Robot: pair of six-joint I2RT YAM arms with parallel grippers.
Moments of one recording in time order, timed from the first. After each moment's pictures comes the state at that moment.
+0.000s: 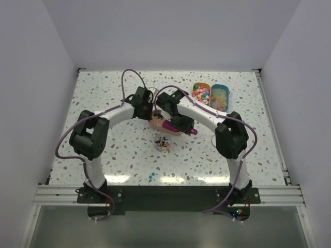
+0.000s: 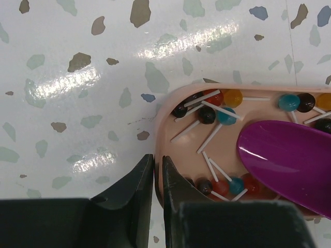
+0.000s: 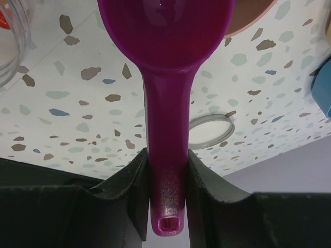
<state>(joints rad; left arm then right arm) -0.45 1.89 1.25 -0.31 0.01 -0.21 0.77 2.06 1.79 -1.36 0.27 -0.20</state>
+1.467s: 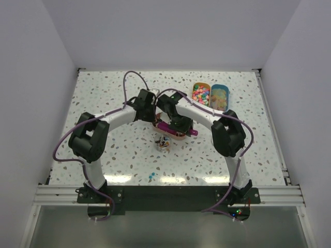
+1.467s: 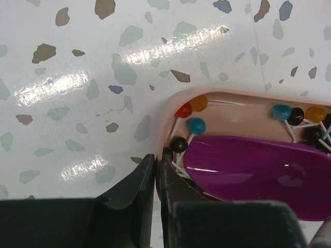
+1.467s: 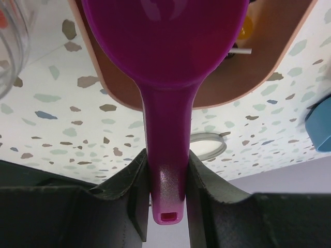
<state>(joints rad) -0.51 1.85 1.21 -0.28 0.00 -0.27 0.76 2.09 1.75 -1.32 0.24 -0.36</state>
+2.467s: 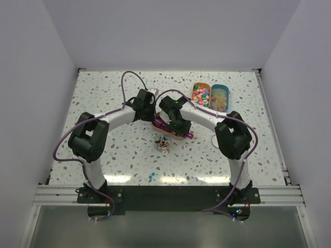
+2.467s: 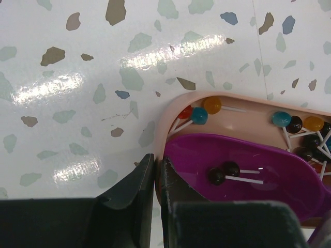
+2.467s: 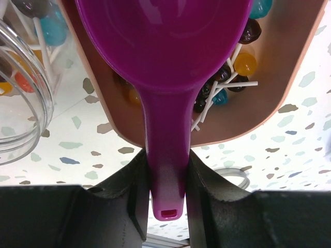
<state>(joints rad) -0.49 1.85 1.19 -0.24 0.00 -0.30 0.75 2.03 1.59 -1.05 0.16 -0.27</state>
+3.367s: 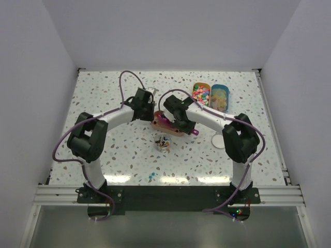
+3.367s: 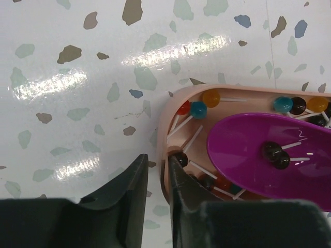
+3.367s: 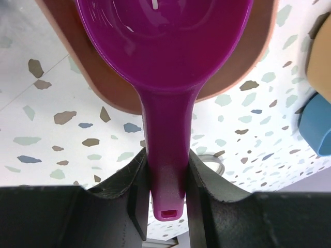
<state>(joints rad) -0.47 1.85 1.19 -0.25 0.00 -0.30 0.72 1.94 1.50 -0.99 0.27 -0.32</state>
